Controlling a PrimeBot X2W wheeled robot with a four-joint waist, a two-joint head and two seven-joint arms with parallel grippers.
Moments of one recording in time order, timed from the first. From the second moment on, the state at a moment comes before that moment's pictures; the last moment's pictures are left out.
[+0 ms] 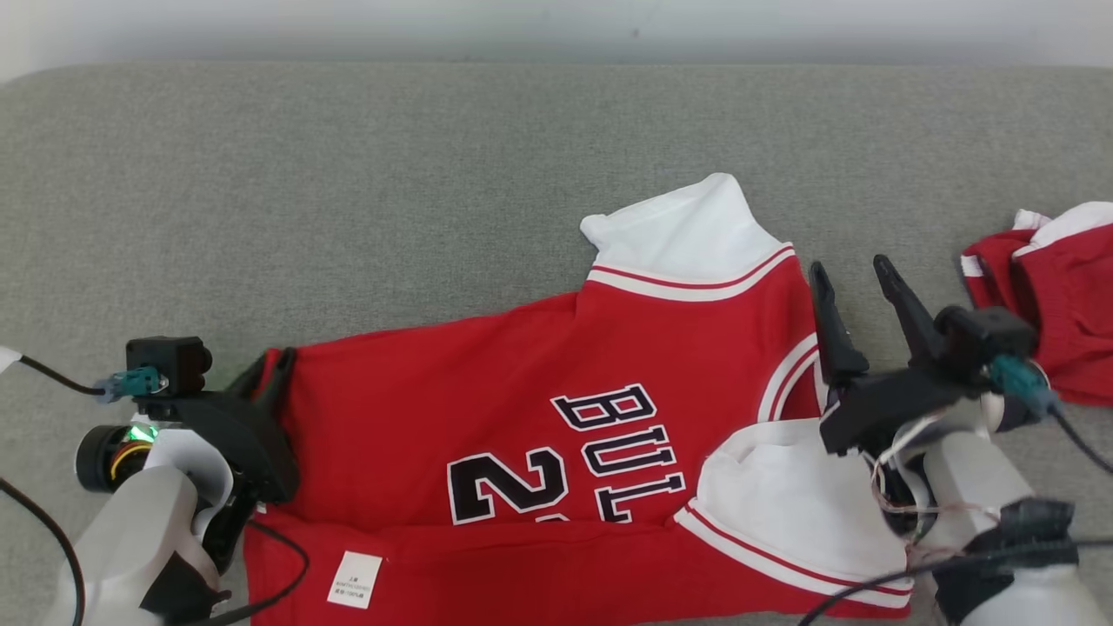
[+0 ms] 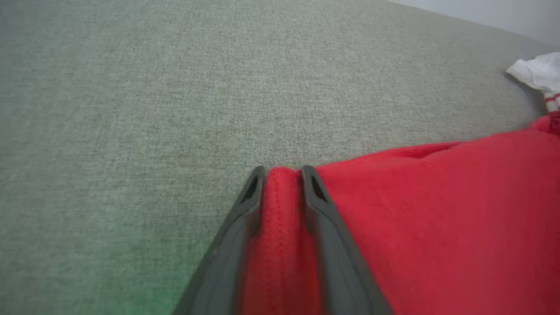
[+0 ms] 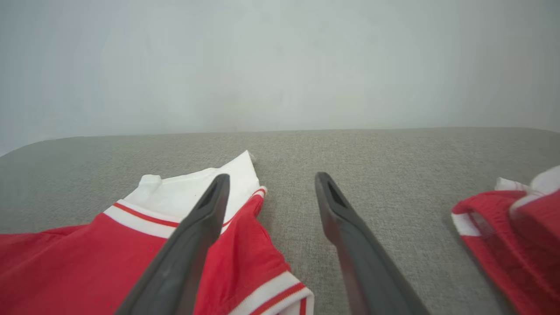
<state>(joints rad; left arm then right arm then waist) -0.82 0.25 -0.45 0.92 -0.58 -0.13 -0.07 -0.55 -0.24 0.32 0.51 0.31 0.13 -0.26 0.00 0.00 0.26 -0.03</state>
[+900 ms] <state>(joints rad) -0.89 0.22 -0.72 0.93 -0.76 -0.13 -0.24 -1.13 -0.31 0.67 1.06 0.70 0.13 0.10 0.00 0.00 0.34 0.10</state>
